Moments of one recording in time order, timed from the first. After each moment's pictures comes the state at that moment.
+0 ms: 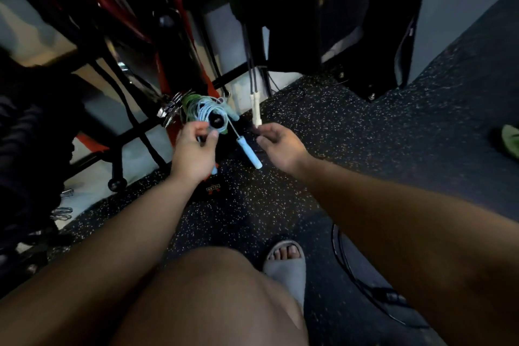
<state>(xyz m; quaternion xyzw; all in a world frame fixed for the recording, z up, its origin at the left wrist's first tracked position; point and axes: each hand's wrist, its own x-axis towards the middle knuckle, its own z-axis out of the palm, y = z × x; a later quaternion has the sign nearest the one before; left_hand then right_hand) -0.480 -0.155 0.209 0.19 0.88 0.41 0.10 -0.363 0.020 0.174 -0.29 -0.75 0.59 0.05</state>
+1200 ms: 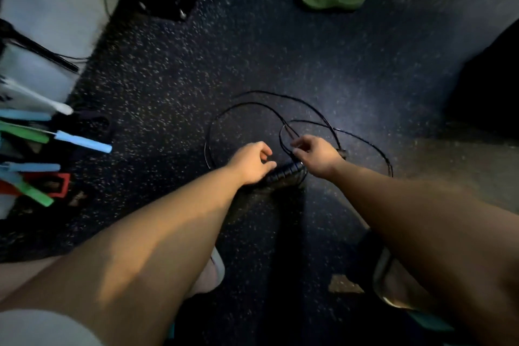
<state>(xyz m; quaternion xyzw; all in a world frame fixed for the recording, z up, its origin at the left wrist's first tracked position) -0.090 0.015 0.070 0.55 0.72 0.00 0.43 0.105 0.062 0.062 -0.59 -0.64 0.49 0.02</state>
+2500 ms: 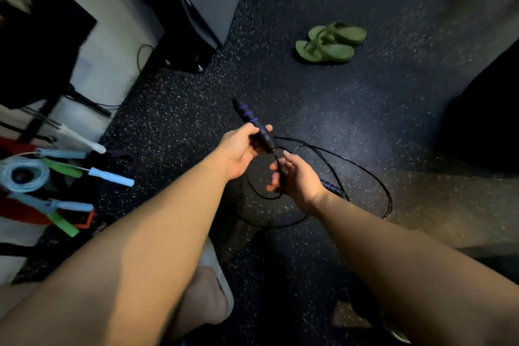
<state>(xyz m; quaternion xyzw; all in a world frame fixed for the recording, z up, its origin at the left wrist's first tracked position) -0.105 0.071 0.198 0.12 0.57 0.49 0.65 0.050 0.044 0.154 -0.44 -0.24 0.82 0.26</state>
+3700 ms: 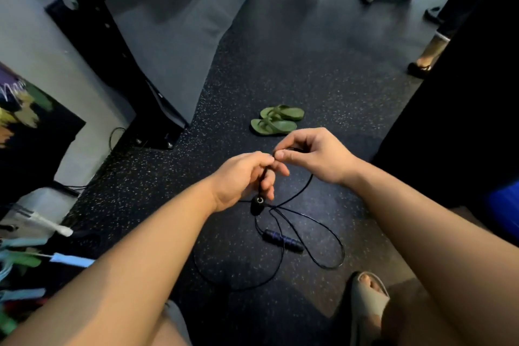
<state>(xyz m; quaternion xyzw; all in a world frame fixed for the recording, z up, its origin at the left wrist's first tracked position) -0.036 0.071 0.403 0.51 0.44 0.28 0.68 0.161 0.119 0.400 -0.37 -0.74 0.47 0.31</state>
